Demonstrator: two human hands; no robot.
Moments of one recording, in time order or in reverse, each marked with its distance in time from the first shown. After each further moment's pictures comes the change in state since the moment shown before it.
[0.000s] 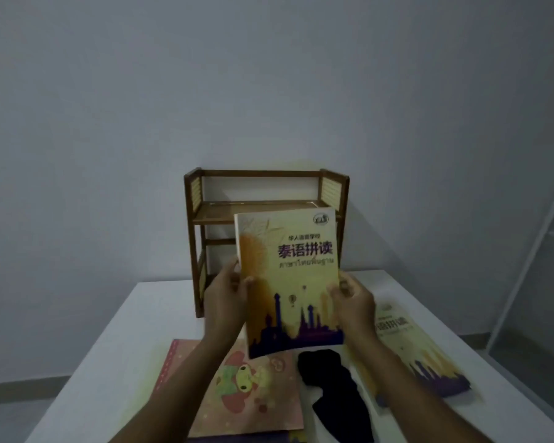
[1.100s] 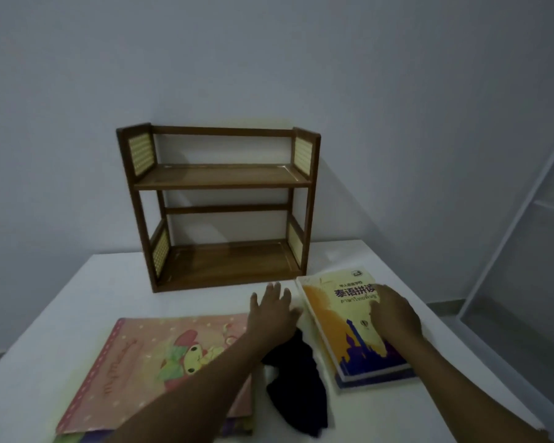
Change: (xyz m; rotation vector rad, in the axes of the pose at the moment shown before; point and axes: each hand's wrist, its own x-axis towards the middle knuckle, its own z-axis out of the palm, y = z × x) left_hand -0.031 -0.057 0.186 0.810 -0.698 0.076; right_hand 0.063 0.128 -0.126 -0.906 -0.178 0.097
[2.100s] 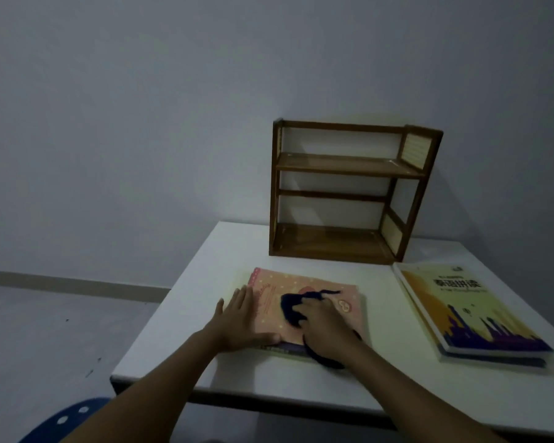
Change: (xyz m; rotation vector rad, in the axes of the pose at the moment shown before) left_hand -0.221 -0.227 -0.050 -0.081 -0.160 -0.230; right_hand -0.203 -0.240 0.080 -0.109 -0.387 -0.800
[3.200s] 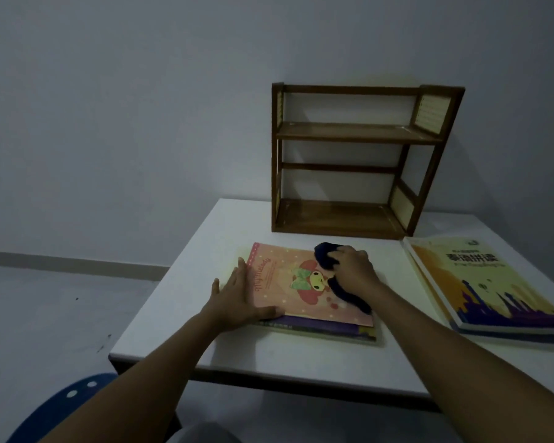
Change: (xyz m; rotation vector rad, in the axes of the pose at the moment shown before) left_hand 0.005 -0.004 0.012 -0.241 0.131 -0.066; right_hand 0.059 0.079 0.000 0.060 0.097 0.308
